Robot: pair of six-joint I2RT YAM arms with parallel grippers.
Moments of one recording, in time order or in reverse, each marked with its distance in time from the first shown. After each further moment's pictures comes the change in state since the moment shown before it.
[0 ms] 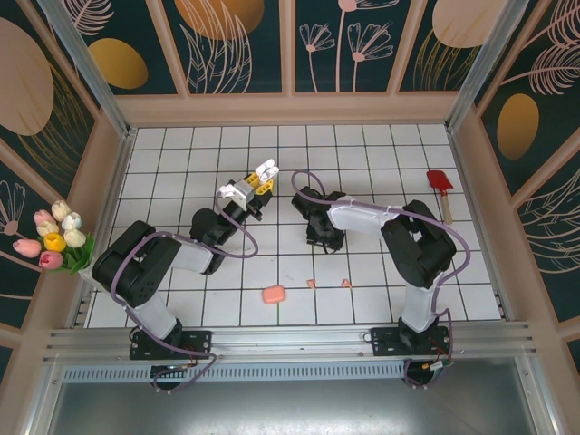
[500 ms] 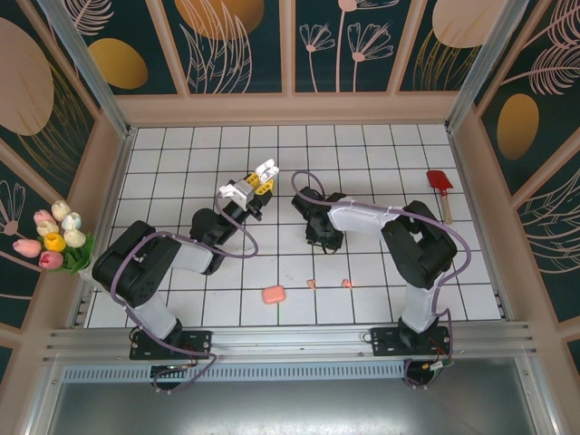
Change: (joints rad) left arm 0.000 0.000 0.000 0.000 0.000 0.000; right arm 0.000 -0.009 -0.022 0.040 -0.009 0.001
